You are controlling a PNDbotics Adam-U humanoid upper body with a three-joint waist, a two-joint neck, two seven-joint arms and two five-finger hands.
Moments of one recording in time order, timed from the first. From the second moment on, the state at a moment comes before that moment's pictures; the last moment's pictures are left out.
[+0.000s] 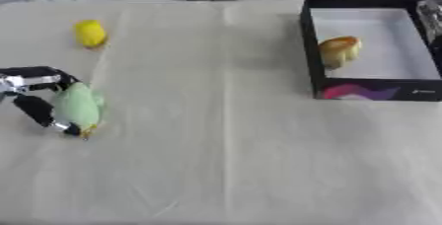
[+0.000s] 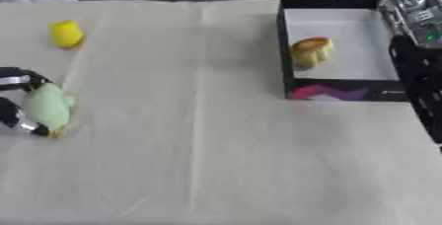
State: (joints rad) left arm -1.08 0.41 -0.23 -0.58 -0.83 -0.36 -0.58; right arm -0.78 -0.72 -0.03 -1.23 -0.30 -0.28 0.63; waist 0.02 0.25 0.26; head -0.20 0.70
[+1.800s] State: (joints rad) left arm -0.98 0.34 -0.17 -1.06 -0.96 -0.28 -0.23; right arm -0.92 -0.61 0.11 -1.29 -0.27 -0.24 0.75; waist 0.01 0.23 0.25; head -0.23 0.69
